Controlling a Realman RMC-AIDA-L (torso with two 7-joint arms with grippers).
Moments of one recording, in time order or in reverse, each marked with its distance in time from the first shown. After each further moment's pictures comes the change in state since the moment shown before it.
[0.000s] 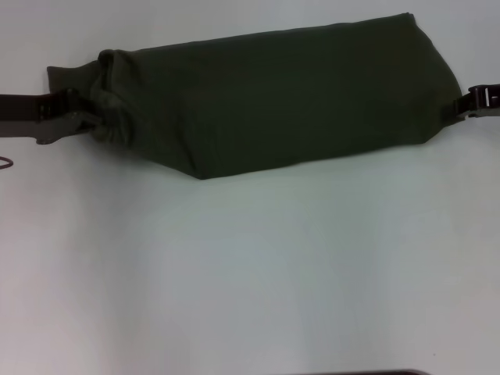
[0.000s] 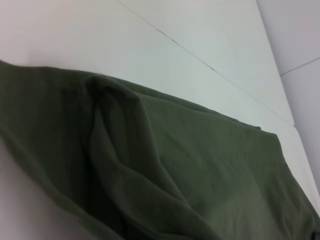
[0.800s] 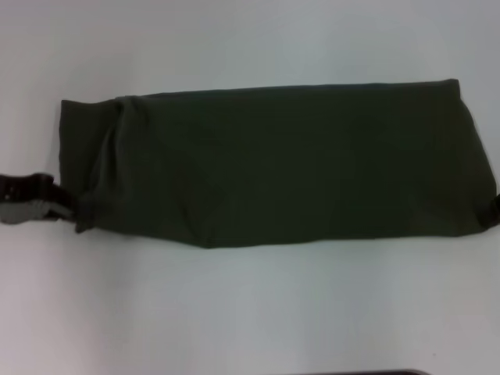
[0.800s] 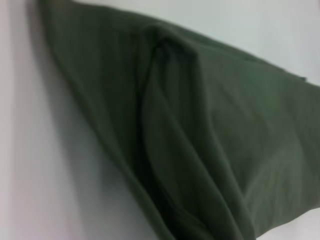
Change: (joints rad) left arm 0.036 0.055 0.015 -0.030 0.175 0.276 -0.001; right arm -0.024 -0.007 -0.001 -0.065 -0.234 -0.364 0.063
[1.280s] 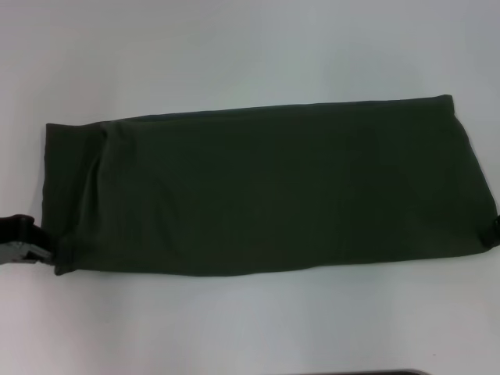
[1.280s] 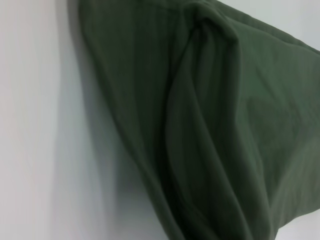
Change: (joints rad) left arm 0.062 -0.009 -0.005 -0.052 0.063 0.068 -0.017; right arm -0.021 0.018 -0.007 -0.044 -0.007 -0.075 -0.010
